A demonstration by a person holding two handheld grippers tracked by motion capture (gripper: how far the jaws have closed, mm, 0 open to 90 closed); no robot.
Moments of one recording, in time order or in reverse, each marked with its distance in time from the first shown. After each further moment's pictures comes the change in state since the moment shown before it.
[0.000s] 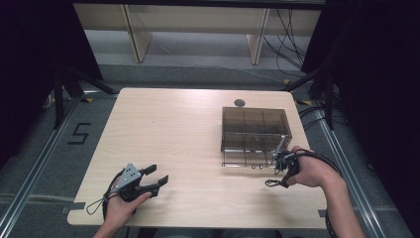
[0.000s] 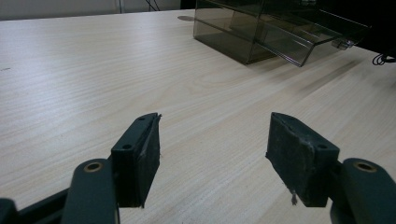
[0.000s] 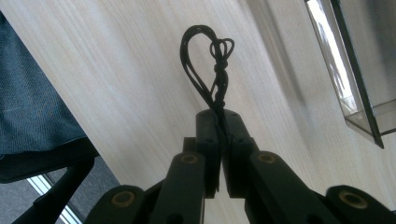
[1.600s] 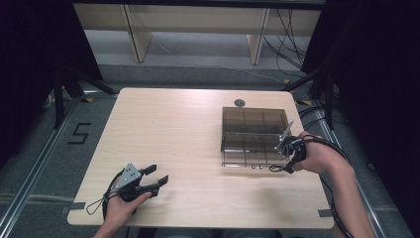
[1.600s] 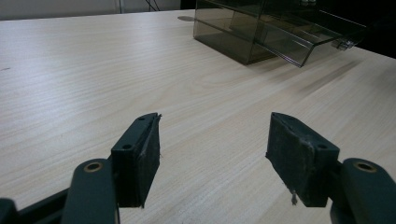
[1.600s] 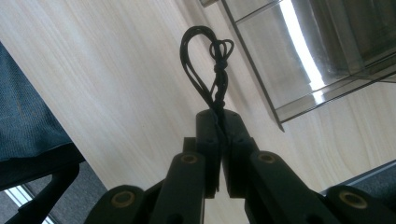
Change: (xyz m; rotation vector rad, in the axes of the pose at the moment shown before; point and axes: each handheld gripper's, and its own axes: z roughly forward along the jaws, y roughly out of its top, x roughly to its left) left arm 0.000 0.000 0.000 0.000 -0.001 0.000; right arm -0.018 -0.001 -0.037 -0.074 -0.045 0.053
